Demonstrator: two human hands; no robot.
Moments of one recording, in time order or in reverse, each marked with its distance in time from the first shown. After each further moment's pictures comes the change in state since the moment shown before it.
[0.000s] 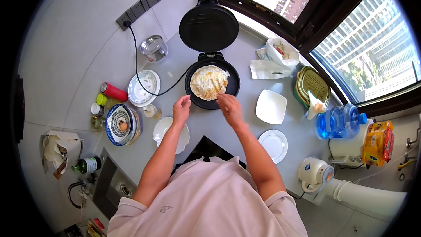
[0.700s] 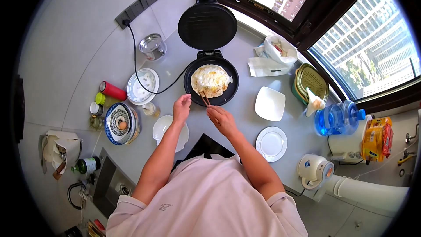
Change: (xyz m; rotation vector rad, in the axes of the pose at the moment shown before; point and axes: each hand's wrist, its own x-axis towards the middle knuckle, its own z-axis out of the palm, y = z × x) left_hand -0.003 -0.009 0.001 0.004 -0.024 0.022; right_hand -0.039 -0.040 0.013 0.050 -0.169 0.008
